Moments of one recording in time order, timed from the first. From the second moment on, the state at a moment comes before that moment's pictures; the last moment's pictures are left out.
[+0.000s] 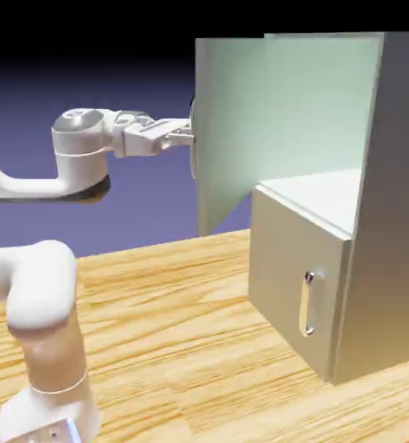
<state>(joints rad) -0.16 -1.32 0.67 -2.75 -0.88 2.24 2.28</state>
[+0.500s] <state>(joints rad) -0.20 -1.10 0.99 -2.41 -0.73 1.63 2.36</state>
